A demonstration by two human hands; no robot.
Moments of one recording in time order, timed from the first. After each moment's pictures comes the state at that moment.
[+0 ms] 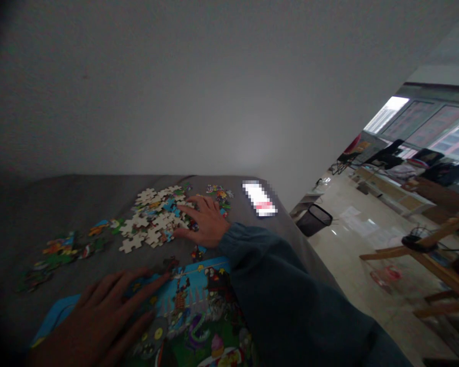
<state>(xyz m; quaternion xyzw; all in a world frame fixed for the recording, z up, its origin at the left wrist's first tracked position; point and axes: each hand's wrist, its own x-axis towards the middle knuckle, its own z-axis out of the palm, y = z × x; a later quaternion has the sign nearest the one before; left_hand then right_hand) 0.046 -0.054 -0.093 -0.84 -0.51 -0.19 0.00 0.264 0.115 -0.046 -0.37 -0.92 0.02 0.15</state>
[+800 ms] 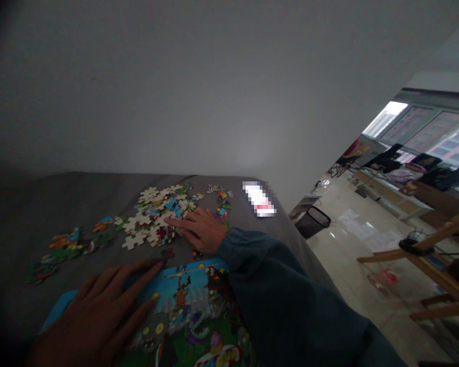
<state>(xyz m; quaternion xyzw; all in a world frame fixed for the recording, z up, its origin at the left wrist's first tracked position) 0.047 -0.052 -0.088 -0.81 -0.55 -0.19 -0.01 0.265 0.109 -0.052 -0.25 -0.96 0.05 0.12</state>
